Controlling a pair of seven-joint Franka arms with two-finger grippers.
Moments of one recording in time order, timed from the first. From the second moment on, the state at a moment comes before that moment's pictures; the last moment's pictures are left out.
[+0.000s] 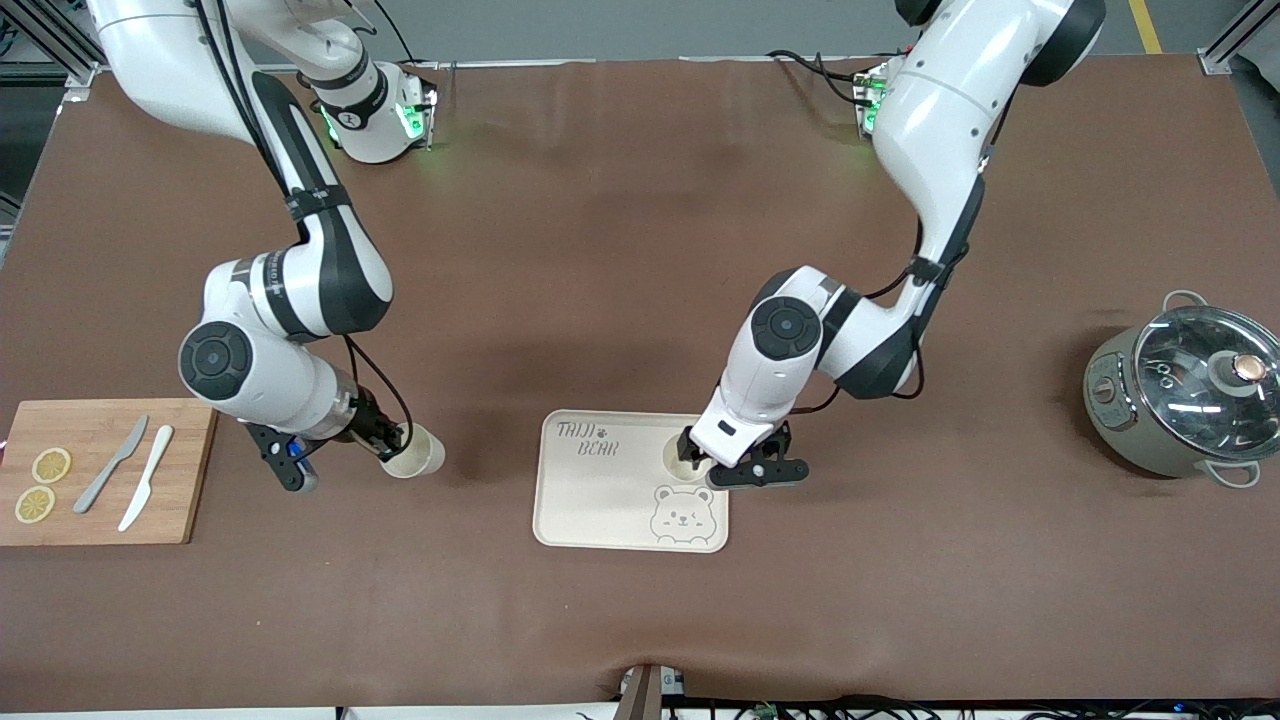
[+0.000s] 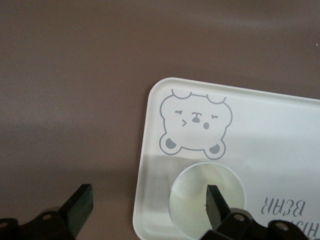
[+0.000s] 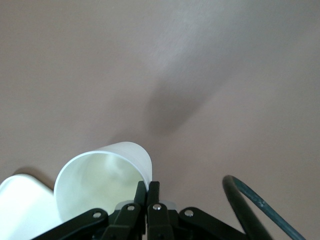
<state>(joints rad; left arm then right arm) -0.43 0.75 -0.16 -1.38 0.19 2.32 -0.74 0.26 0.49 -0.02 -1.63 0.12 2.11 1.08</state>
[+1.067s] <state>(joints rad) -0.14 0.43 -0.16 -1.46 0.15 1.91 -0.14 0.48 0.68 -0.02 -1.42 0.18 2.13 1.48</state>
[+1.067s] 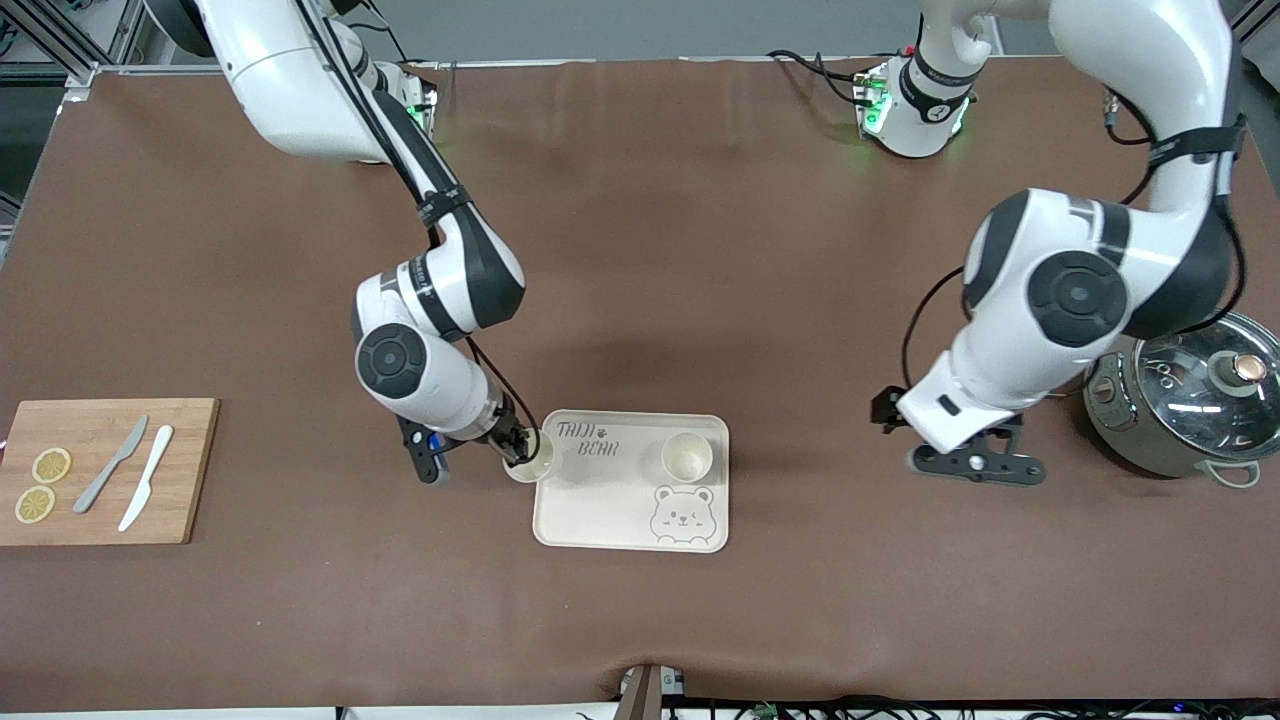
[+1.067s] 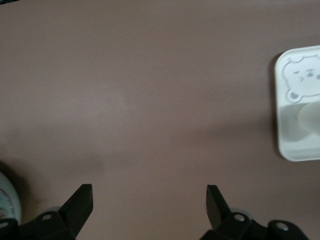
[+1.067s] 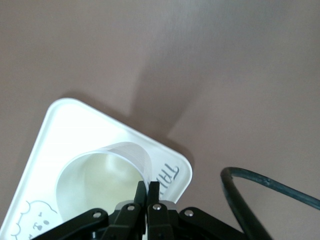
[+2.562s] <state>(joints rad) 0.08 0.08 -0.16 -1.73 -0.01 1.89 0.07 0.54 0.76 -0.03 -1.40 0.18 2.22 1.55</state>
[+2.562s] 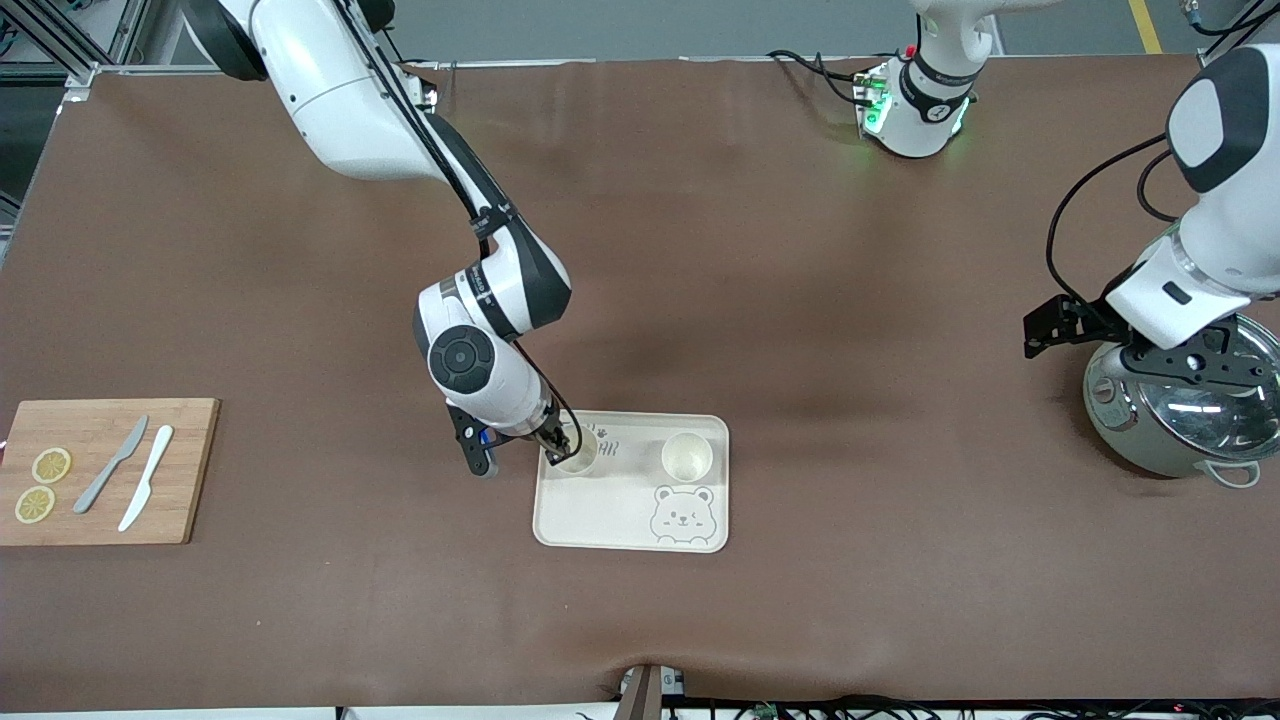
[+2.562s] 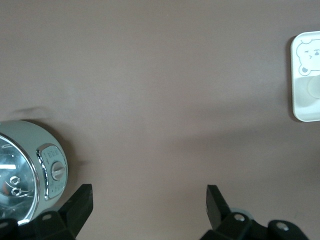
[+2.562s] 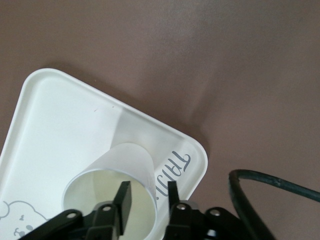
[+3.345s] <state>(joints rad) 0.08 0.07 -0.16 -1.73 -0.02 1.88 0.06 0.47 0.72 -0.05 -1.18 0.18 1.81 1.53</state>
